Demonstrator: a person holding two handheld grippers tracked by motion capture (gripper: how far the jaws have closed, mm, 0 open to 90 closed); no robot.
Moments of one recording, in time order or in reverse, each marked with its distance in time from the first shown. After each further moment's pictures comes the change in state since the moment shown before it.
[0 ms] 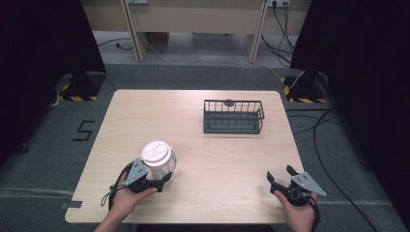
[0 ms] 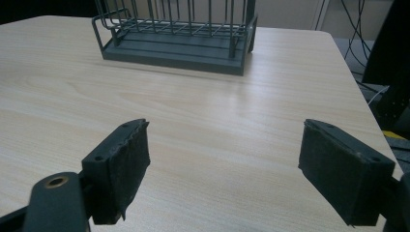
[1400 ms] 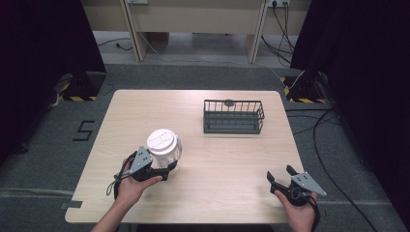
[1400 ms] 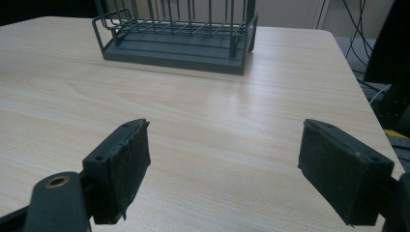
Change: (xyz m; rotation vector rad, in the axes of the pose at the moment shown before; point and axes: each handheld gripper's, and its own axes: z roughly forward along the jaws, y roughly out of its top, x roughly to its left) left arm 0.003 0.039 0.015 -0.037 0.003 0.002; right arm -0.001 0.000 0.001 0.000 0.005 0.002
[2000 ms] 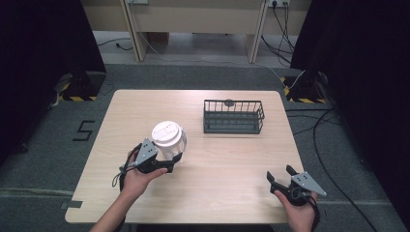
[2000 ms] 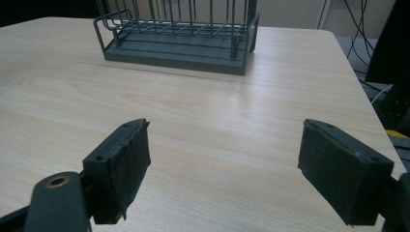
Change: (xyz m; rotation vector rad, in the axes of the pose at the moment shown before) left arm 0.002 0.021 0.019 -0.023 0.000 -0.001; right arm 0.000 0.000 0.000 -0.001 0.004 0.004
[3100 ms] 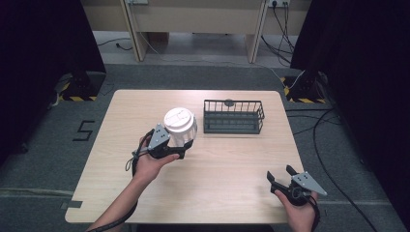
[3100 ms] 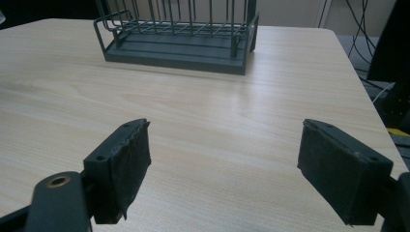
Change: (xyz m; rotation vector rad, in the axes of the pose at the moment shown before) left arm 0.002 0.033 0.040 -0.015 -0.011 0.021; right arm -0.001 0.000 0.000 0.001 0.002 0.011
